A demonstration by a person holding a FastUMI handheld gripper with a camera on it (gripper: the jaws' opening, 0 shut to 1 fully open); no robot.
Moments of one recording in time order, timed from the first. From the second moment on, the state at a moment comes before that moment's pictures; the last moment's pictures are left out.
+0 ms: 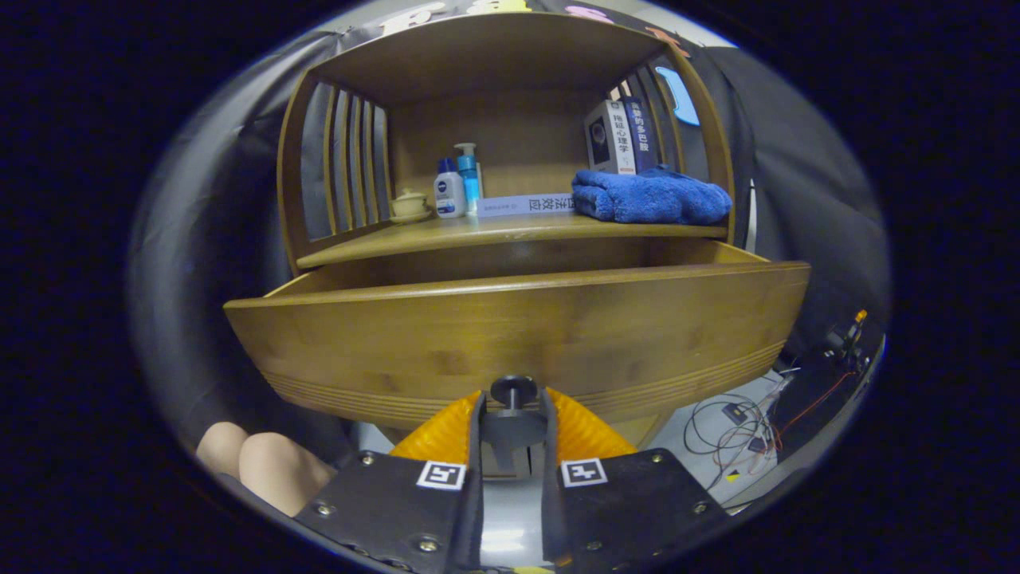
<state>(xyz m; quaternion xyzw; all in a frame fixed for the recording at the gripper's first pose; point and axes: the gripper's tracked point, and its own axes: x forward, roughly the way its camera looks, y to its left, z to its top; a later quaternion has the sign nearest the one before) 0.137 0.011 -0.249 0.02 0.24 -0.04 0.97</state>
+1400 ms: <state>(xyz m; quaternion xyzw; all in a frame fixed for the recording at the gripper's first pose) 0.110 0.043 -0.132 -0.01 0.23 0.02 0.97</state>
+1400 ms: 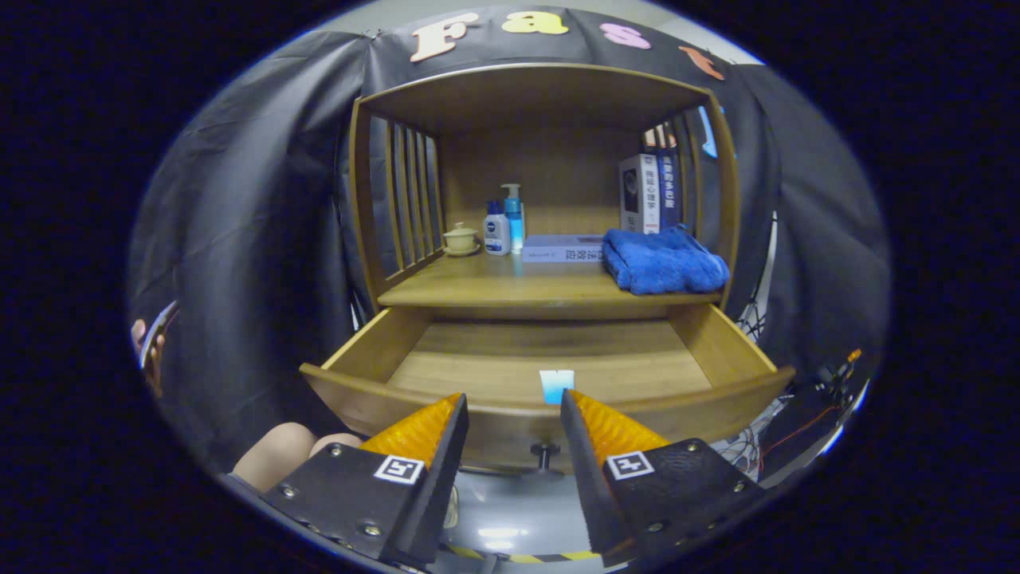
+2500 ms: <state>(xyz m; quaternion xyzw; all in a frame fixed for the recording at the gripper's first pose) 0.193 -0.002 -0.283 -0.06 0.56 0.04 0.83</state>
